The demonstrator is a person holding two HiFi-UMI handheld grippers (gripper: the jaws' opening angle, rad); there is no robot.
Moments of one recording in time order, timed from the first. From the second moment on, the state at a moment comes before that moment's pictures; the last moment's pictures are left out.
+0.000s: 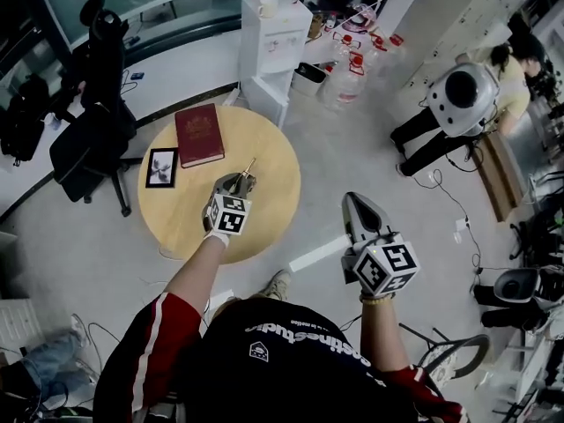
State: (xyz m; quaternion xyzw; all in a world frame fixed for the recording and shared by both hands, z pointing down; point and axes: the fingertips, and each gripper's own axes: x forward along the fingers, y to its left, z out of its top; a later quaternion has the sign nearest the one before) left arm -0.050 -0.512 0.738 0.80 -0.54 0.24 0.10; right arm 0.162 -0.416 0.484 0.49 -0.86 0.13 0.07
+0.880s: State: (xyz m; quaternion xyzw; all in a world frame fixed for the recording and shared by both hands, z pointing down) left arm -0.132 -0.416 0.589 0.83 -0.53 0.08 0.15; right arm 0.062 -0.362 0.442 0.49 -0.87 0.10 0.05
